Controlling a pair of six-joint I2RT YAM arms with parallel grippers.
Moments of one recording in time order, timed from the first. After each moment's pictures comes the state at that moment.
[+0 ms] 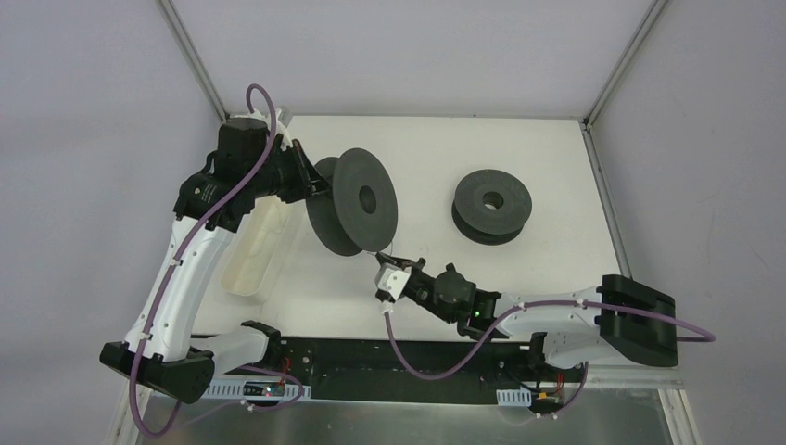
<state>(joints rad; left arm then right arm) -0.30 1.15 1.47 -0.92 0.26 -0.61 1.36 1.28 0.51 0.74 0.34 -0.58</state>
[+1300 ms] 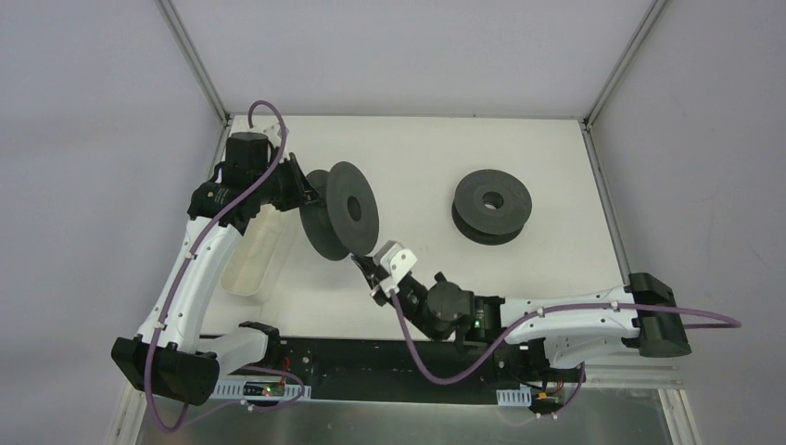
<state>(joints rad) -0.20 1.13 1.27 -0.81 0.26 -0.53 1.61 1.26 0.80 0.53 0.70 -0.19</state>
